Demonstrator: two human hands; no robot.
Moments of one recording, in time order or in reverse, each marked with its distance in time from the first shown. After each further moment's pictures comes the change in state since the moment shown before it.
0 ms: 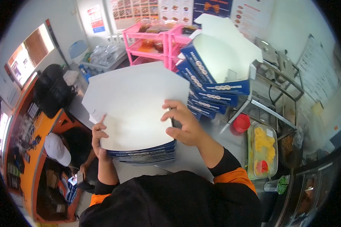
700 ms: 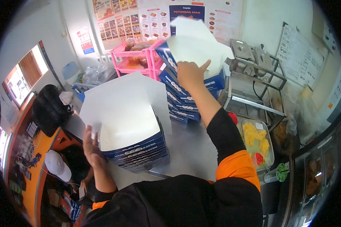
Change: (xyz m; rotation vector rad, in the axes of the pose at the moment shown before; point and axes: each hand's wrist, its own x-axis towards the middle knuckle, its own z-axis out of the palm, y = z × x) left_hand -0.002 0.029 0.009 0.019 0.115 0.052; right_hand 0.082 0.027 -0.086 -1.338 0.167 0.452
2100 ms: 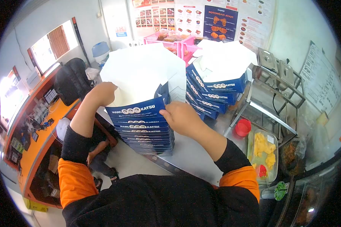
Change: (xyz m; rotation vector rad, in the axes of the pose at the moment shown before) left_hand 0.138 0.057 0.025 1.547 -1.076 -0.444; right_hand -0.130 -0.062 -0.050 0.751 -0.271 -0.537
